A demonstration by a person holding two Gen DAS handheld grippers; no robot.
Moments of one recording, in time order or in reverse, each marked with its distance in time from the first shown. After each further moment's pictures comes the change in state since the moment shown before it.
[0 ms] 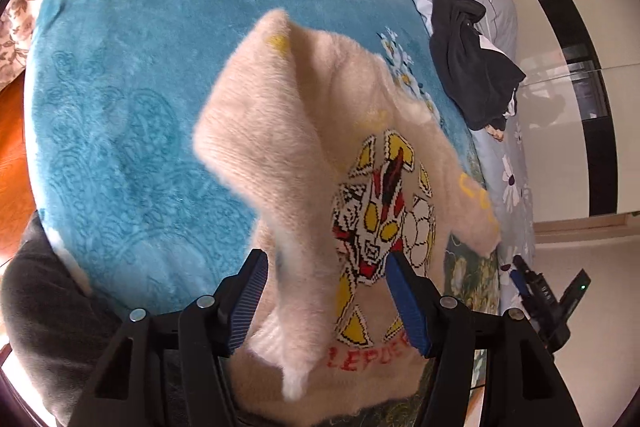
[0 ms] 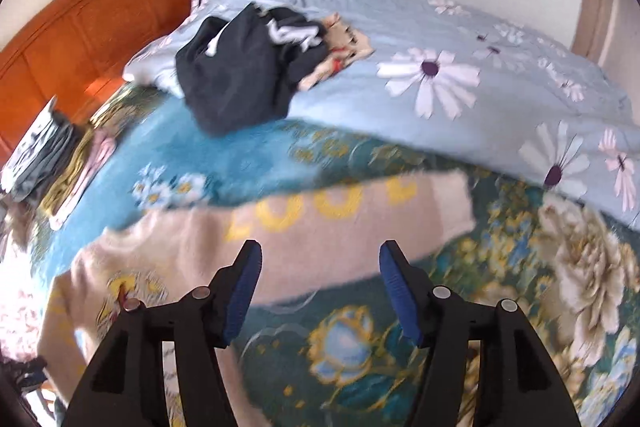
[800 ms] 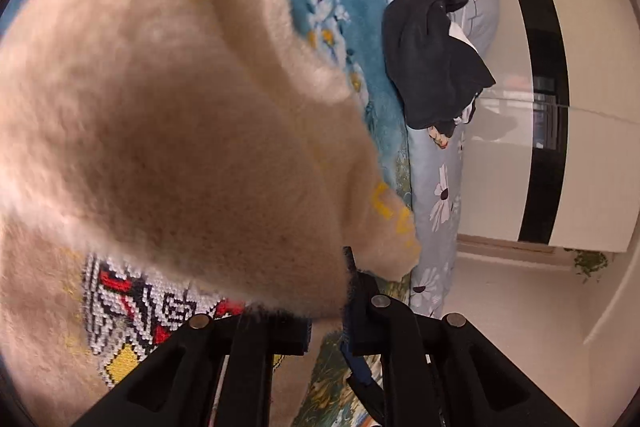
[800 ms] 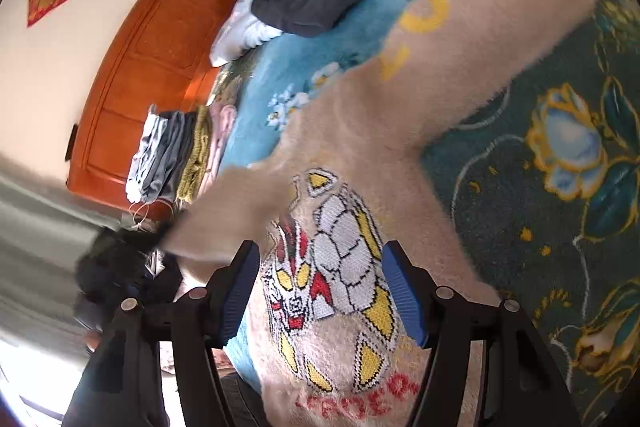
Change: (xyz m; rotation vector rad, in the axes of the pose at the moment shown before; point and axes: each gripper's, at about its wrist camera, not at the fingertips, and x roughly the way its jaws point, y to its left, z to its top) left arm 0.119 -0.072 0.039 -0.211 0.121 -0.309; right arm 0.036 0.047 -0.096 0.378 0.215 0.571
